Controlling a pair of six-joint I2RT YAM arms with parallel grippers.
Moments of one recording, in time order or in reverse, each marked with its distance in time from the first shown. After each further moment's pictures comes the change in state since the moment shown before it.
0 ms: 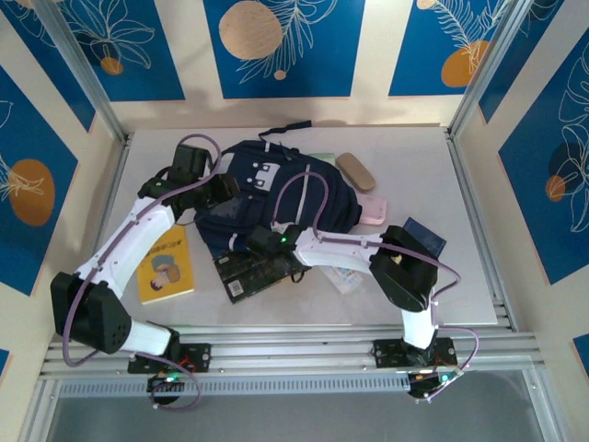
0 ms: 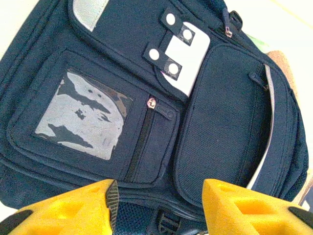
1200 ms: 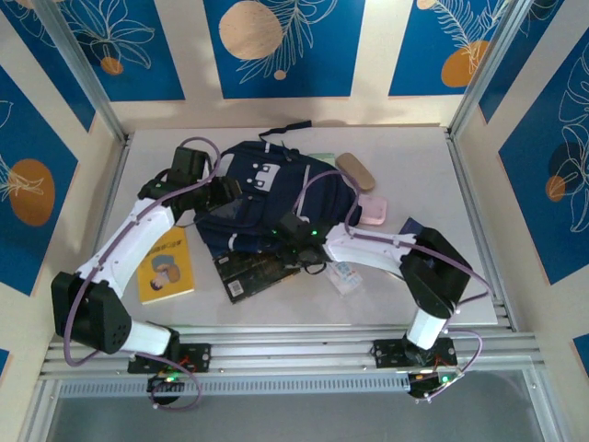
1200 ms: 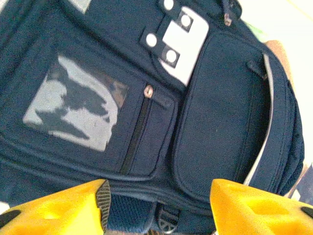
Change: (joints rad) left arm 0.013 -0.009 -0.035 -0.002 0.067 -0.019; right arm -0.129 -0.208 -0.225 0.264 -0.262 -0.040
